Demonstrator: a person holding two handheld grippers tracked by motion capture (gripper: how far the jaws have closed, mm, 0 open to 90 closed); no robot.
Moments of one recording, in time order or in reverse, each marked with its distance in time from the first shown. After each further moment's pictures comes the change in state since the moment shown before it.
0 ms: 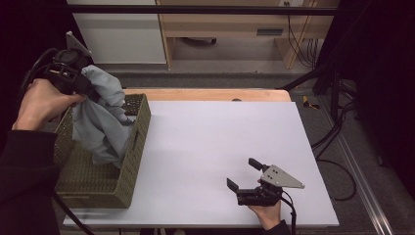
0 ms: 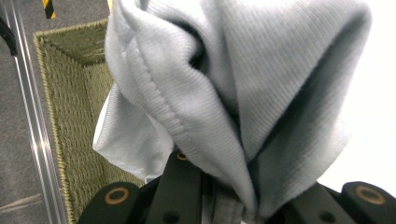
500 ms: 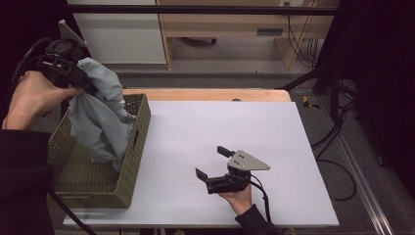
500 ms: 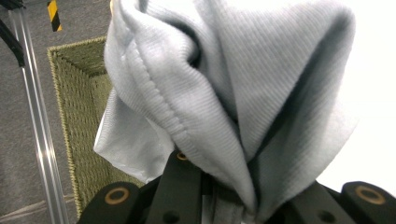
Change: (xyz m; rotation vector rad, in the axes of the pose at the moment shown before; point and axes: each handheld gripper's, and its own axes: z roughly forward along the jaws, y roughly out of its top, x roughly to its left) left arm -0.005 0.003 -0.024 -0.039 0.003 0.015; right arm 0.035 0.031 0.069 -0.016 0.133 -0.018
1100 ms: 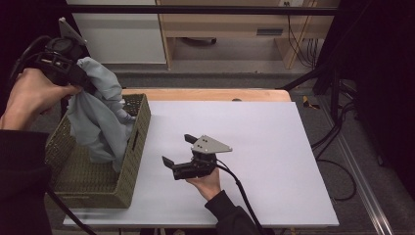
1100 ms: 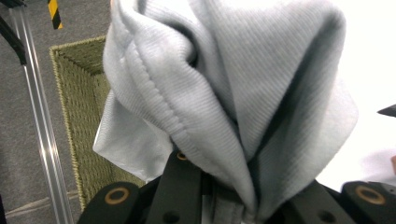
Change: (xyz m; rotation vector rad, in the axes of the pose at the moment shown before) left arm -0.001 0.004 -0.002 0.020 0.006 0.009; right arm 0.027 0.026 0.083 -0.005 0.091 -0.001
